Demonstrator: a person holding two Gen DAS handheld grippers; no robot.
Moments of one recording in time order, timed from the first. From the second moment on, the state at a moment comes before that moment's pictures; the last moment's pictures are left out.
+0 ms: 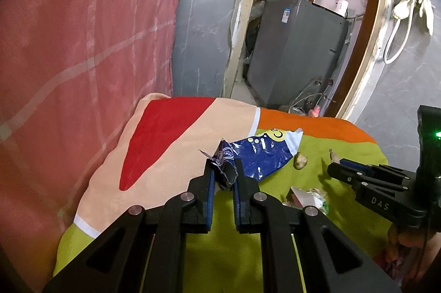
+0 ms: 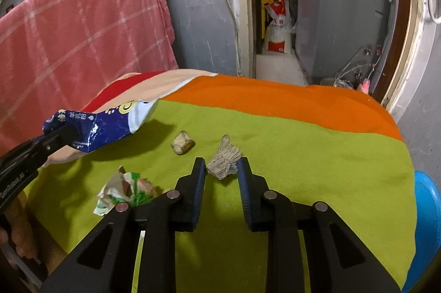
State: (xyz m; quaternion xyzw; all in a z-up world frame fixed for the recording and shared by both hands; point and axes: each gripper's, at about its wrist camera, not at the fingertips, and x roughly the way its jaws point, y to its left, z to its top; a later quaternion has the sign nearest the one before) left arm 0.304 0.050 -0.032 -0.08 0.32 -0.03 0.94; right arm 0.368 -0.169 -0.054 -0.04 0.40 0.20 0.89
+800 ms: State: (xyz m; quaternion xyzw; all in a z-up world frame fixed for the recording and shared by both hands) left arm 0.265 -0.027 0.041 -0.09 0.22 -0.08 0.97; right arm 0.273 -0.238 0.048 -0.03 0.19 0.16 0.97
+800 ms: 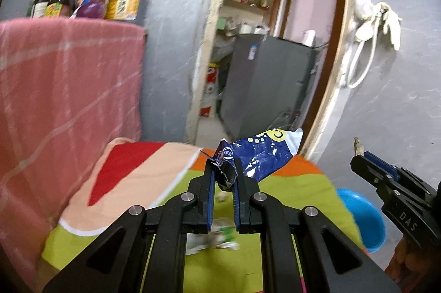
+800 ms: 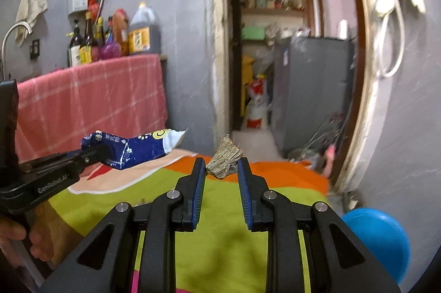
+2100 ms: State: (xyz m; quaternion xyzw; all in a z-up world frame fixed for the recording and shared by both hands) left arm 0.313 -0.350 -0.020 -0.01 0.30 -0.25 0.92; right arm 0.242 -0.508 -0.020 0.03 0.21 -0.07 0.97
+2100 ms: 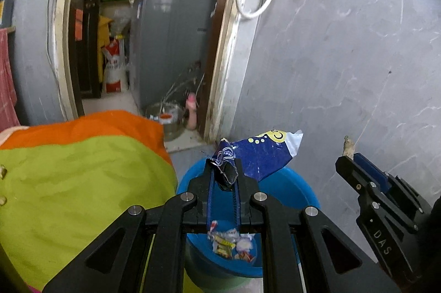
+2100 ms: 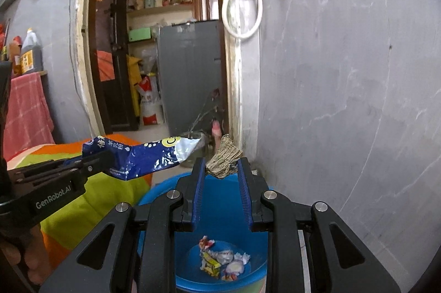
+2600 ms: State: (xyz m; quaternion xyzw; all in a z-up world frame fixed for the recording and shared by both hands) left arm 0.331 -0.364 -0.058 0.01 0.36 -0.24 0.90; right arm 0.268 -0.526 -0.057 0.06 0.27 -0.06 0.96
